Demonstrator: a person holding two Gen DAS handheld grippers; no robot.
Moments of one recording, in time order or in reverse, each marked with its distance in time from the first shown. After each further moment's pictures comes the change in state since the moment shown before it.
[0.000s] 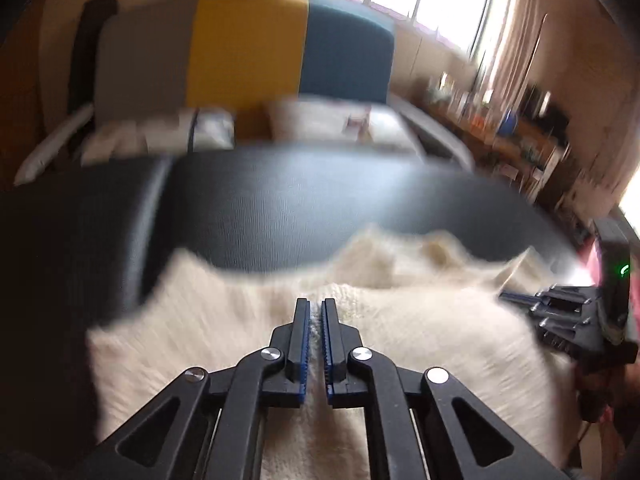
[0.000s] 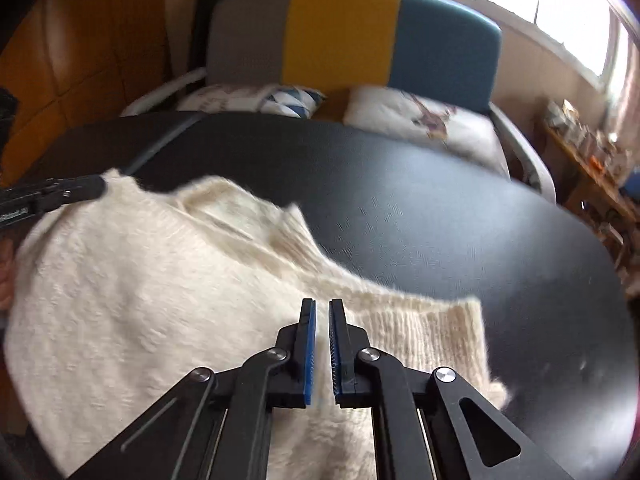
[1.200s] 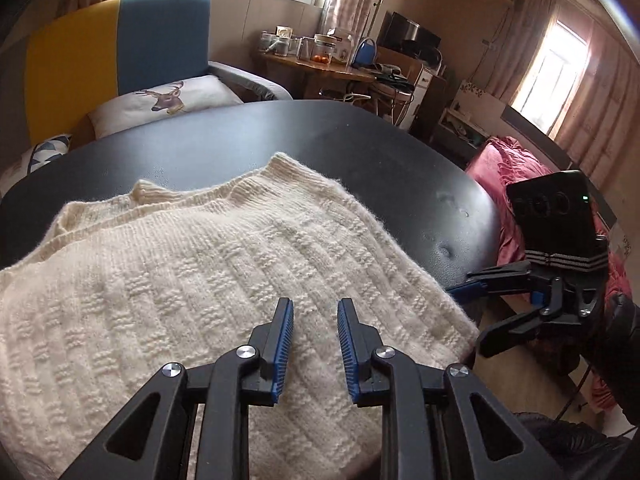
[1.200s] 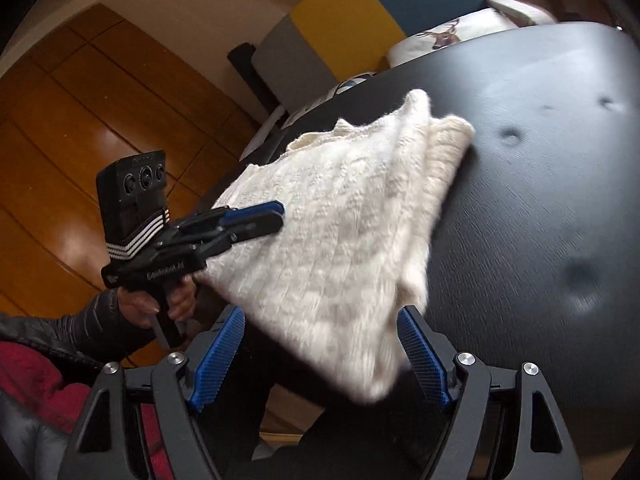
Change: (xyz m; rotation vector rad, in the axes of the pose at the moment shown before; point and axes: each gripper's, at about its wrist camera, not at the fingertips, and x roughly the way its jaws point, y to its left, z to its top) left arm -0.035 -0.209 -0.061 0.357 0.069 -0.367; right arm -0.113 -0.120 -0.162 0.320 -0.032 0.694
